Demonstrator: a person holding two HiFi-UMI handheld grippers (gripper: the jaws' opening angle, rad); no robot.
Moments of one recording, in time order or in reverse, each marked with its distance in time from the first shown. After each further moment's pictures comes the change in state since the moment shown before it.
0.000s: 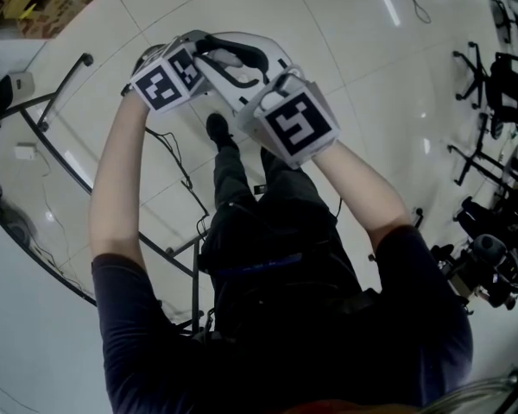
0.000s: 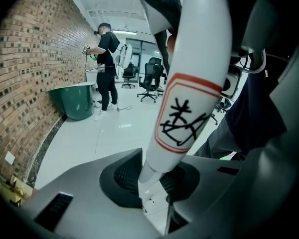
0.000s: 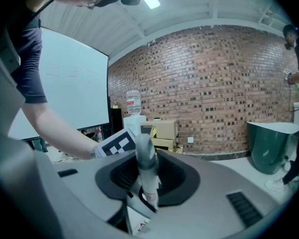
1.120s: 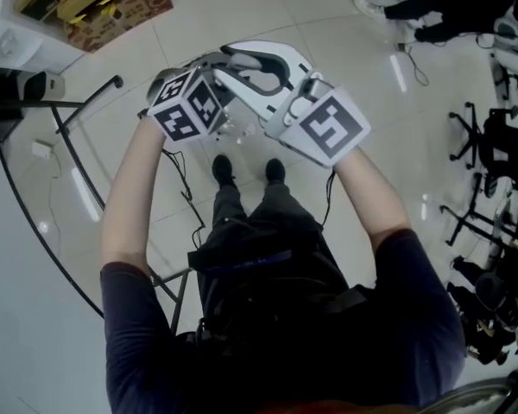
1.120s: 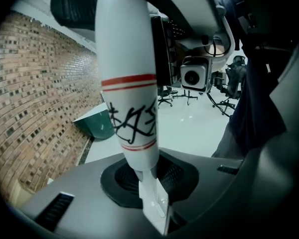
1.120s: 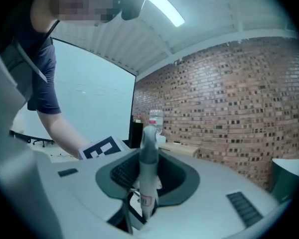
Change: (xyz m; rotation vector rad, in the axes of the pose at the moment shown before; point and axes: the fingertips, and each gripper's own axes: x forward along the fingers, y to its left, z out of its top) left arm -0.100 -0.002 0.109 0.150 -0.076 0.264; right arm -0.045 0.014 0.133 -0.205 -0.147 0.255
